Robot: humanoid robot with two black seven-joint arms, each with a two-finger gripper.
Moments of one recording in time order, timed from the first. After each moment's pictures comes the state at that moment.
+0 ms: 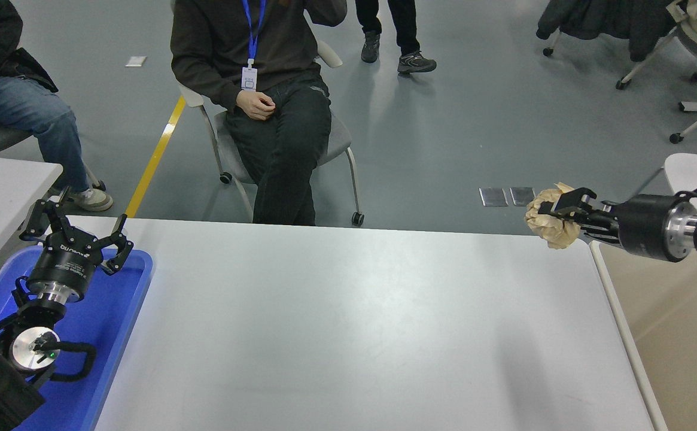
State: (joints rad) left arm -0.56 0.46 -0.60 -0.39 -0.23 -0.70 -0.59; right arm 0.76 -1.08 0.52 1.37 -0.88 0.33 0.01
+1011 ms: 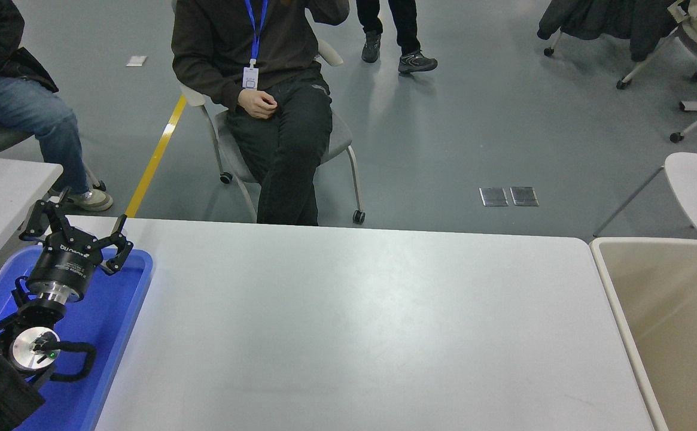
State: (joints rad) left arm -0.56 0.46 -0.60 -0.39 -0.23 -0.70 -0.59; right arm 0.61 -0.97 0.31 0.52 -0.88 0.32 0.42
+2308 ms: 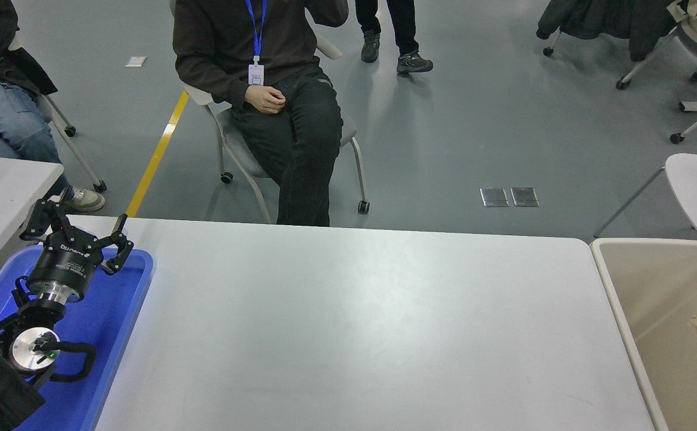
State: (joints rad) left arm -0.56 0.46 -0.60 -0.39 -0.23 -0.70 -0.59; right arm 0.59 -0.54 0.17 0.04 -0.86 0.09 0.42
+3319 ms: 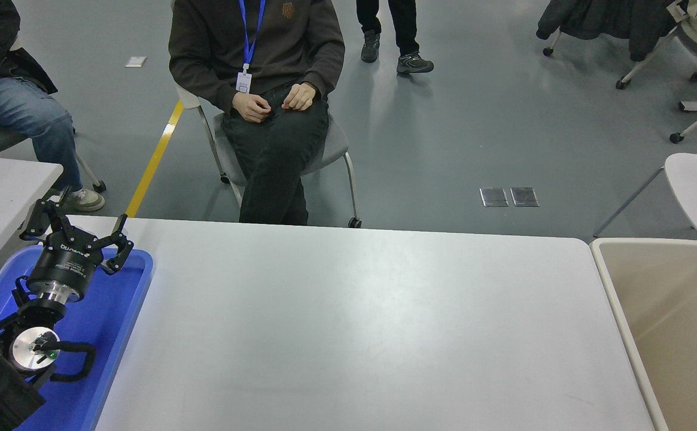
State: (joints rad) left arm -0.56 0.46 -0.60 -0.39 -0.23 -0.70 -0.59; right arm 0.60 -0.55 0.18 0.03 -0.64 0.03 0.43
